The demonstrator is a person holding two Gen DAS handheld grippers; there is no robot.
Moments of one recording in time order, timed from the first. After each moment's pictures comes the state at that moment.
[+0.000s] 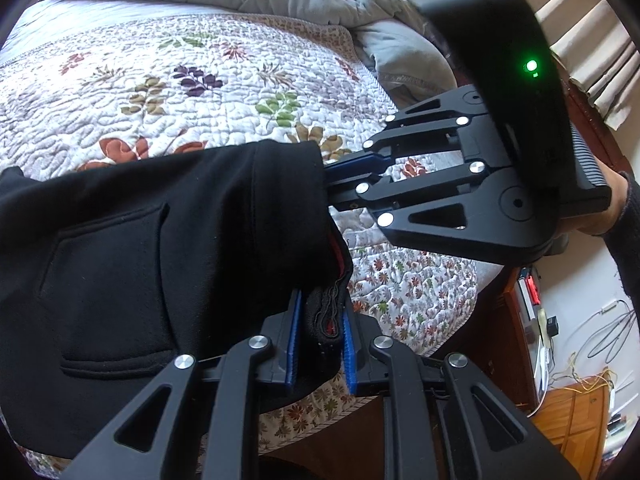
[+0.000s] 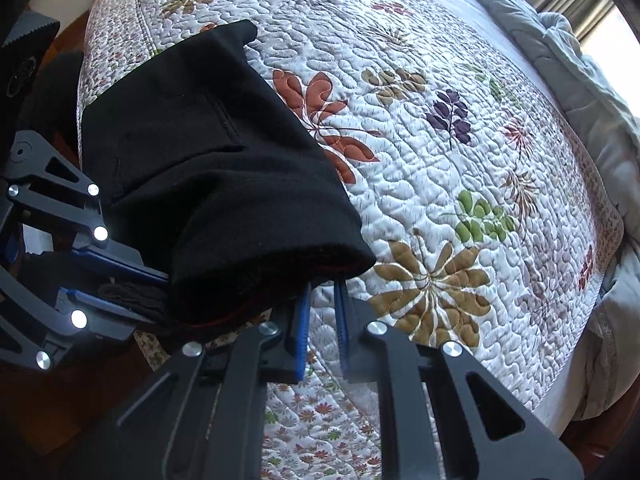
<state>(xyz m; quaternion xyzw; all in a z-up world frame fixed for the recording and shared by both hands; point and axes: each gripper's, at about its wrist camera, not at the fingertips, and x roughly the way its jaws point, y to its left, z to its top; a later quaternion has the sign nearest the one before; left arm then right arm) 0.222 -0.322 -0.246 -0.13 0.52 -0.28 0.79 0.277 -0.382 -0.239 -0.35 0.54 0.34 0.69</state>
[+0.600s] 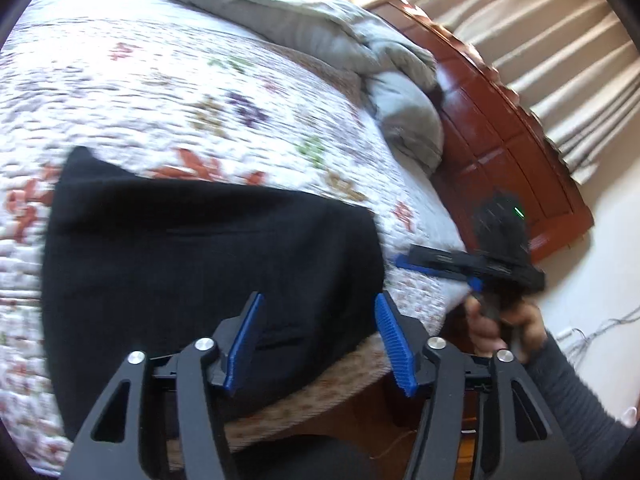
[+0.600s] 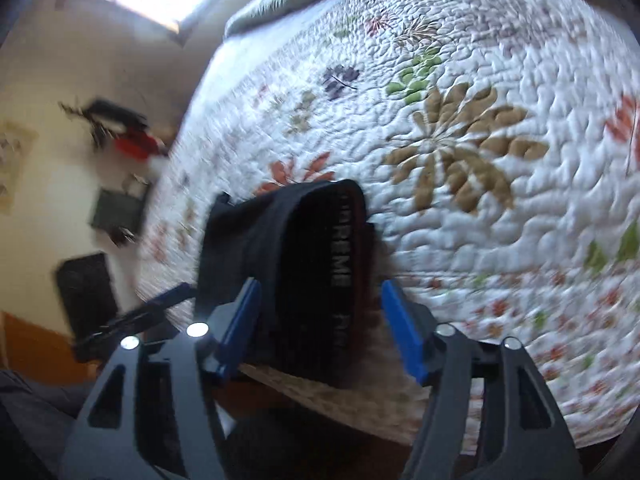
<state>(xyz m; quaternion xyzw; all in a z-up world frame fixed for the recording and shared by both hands) 0.220 -0.191 -0.230 -0.22 0.49 -0.29 0.80 0.238 -0.495 -0.248 0.25 0.56 0.25 0.75</state>
